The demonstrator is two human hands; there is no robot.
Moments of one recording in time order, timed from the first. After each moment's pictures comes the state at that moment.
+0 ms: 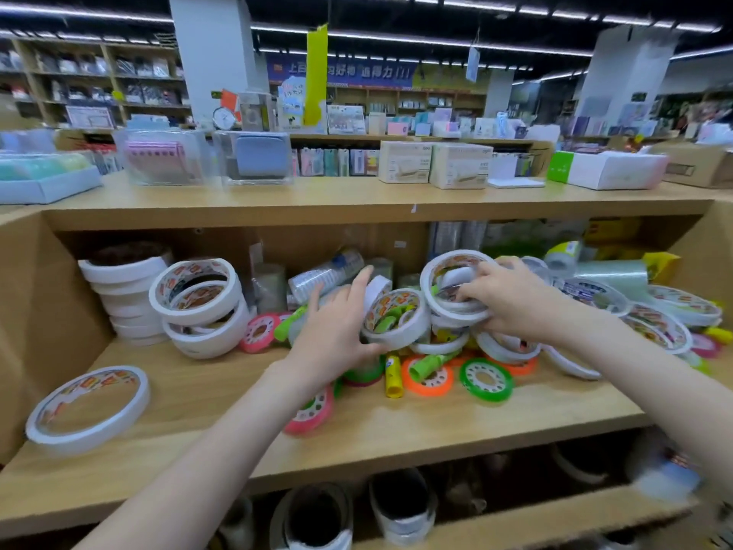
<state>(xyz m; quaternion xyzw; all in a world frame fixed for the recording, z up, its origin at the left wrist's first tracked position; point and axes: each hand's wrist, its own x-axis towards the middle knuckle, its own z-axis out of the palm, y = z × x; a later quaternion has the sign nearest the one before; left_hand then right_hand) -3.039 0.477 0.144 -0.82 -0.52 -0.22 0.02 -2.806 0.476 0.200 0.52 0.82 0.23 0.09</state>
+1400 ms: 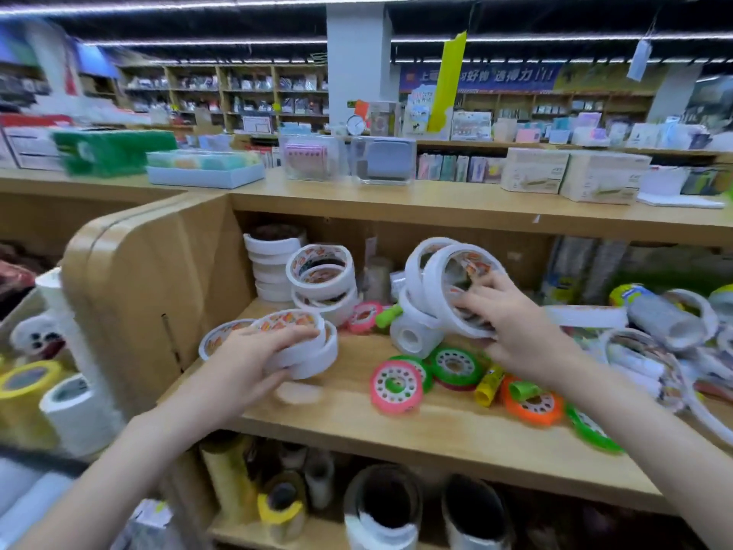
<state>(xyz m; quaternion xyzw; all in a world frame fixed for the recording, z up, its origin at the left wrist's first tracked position) -3.203 0.362 0.131 -0.77 -0.58 -0.27 0.03 -2.900 0.475 0.170 0.26 0.92 0.08 -0.29</state>
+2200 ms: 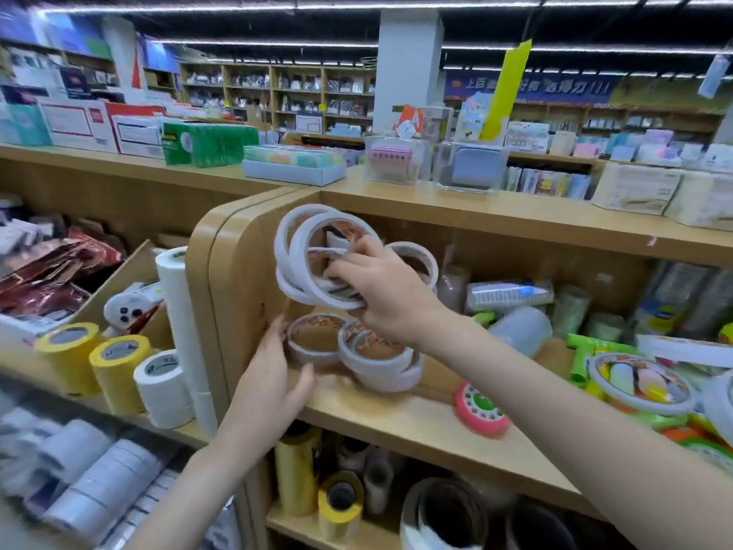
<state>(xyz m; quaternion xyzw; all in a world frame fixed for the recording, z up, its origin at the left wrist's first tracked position) -3.246 0.331 0.086 -0.56 -0.70 -0.44 -0.01 -3.118 0.448 0.190 0.08 0.94 0.11 -0.32</state>
